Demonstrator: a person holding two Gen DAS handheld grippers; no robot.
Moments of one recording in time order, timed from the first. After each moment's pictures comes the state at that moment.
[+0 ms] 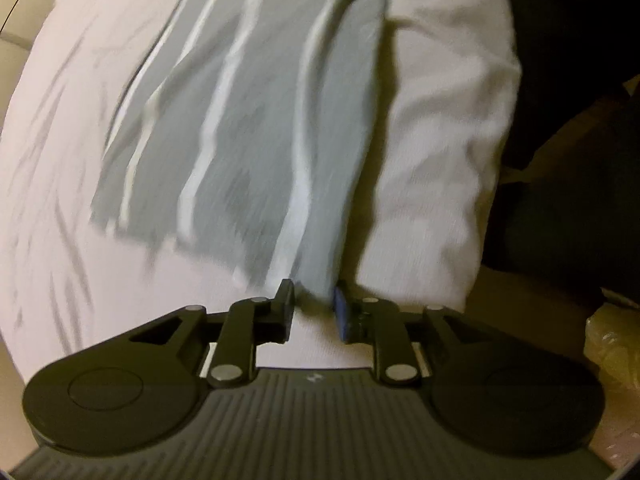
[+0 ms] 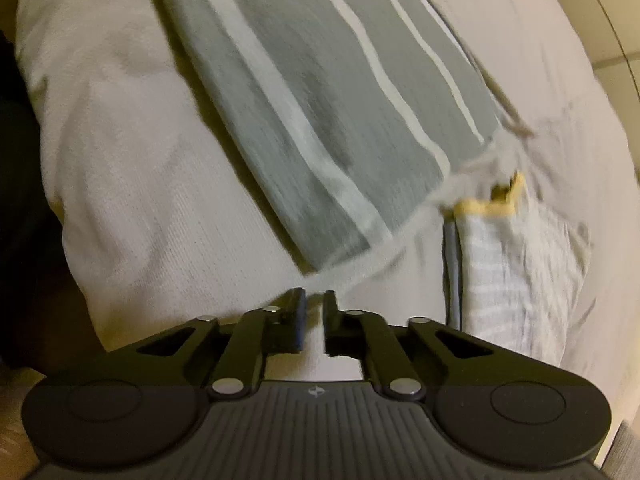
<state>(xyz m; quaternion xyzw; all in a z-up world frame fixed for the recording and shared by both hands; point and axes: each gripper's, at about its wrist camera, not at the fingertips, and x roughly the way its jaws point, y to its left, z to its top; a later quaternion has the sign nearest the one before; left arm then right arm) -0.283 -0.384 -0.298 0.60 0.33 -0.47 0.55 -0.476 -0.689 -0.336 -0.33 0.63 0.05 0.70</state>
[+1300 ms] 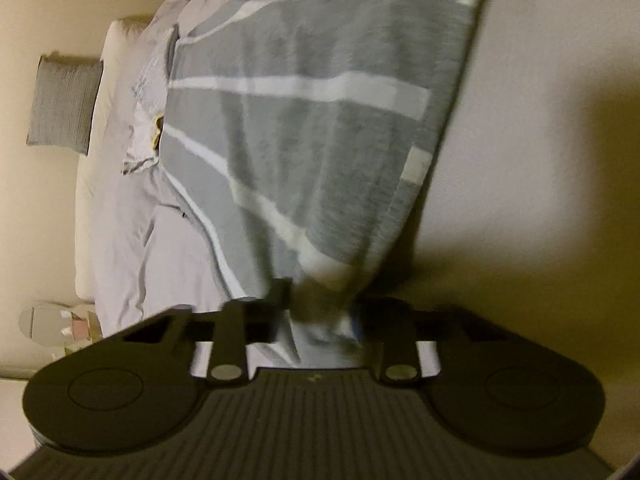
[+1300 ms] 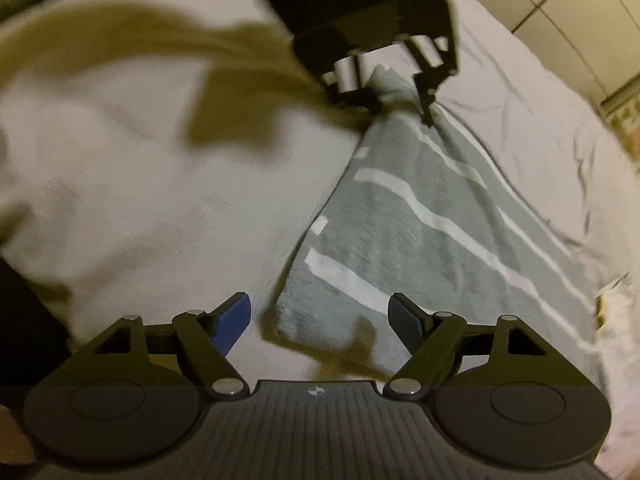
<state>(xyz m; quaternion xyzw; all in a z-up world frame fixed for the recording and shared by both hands) -0.083 -0.385 -0.391 0.62 -0.30 -0.67 0.27 -0.291 -0.279 -0.307 -0.18 0.56 -0.10 0.80</state>
